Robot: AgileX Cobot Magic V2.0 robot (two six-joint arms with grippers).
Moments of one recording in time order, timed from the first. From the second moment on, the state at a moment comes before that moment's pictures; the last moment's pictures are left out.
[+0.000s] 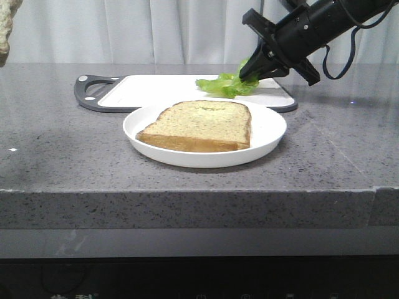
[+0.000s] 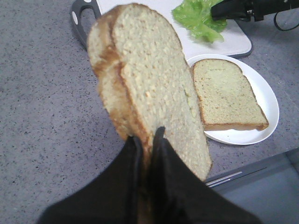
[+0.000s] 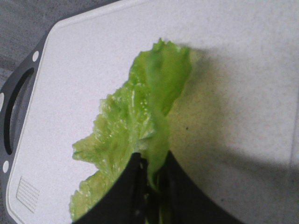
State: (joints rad) left arm -0.10 0.76 -0.94 -0.44 0.94 0.29; right arm 0.09 2.13 -1.74 1.02 0.71 -0.45
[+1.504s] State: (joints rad) left arm -0.10 0.76 -0.94 -0.44 0.94 0.29; right arm 0.20 1.61 -0.87 1.77 0.91 -1.23
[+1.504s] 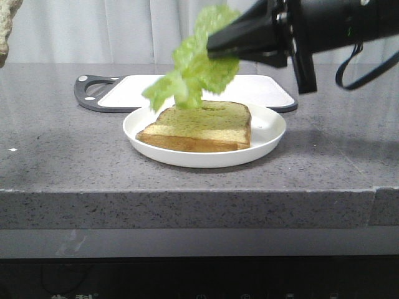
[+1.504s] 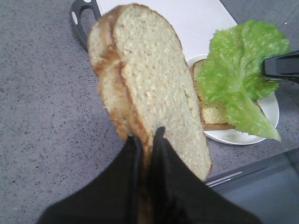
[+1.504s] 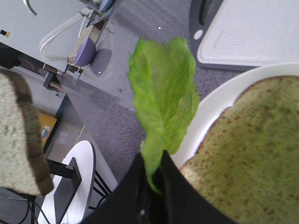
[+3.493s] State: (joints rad) left arm -0.28 1.64 -1.12 -1.32 1.05 0.90; right arm 0.20 1.08 -0.87 0.85 0.67 -0.74
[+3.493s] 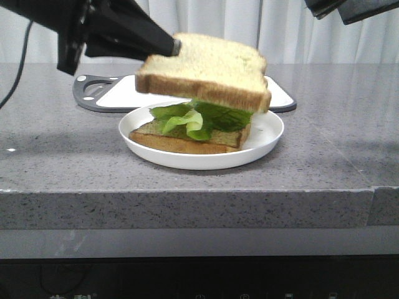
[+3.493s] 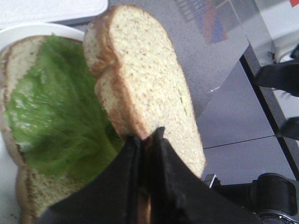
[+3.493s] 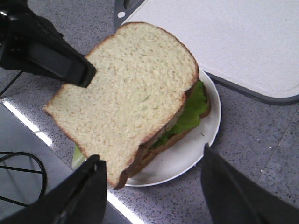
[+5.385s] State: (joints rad) left arm -0.17 1.52 -1.14 -1.05 1.07 0.75; right arm 0.19 1.04 -0.83 0.81 0.68 -0.68
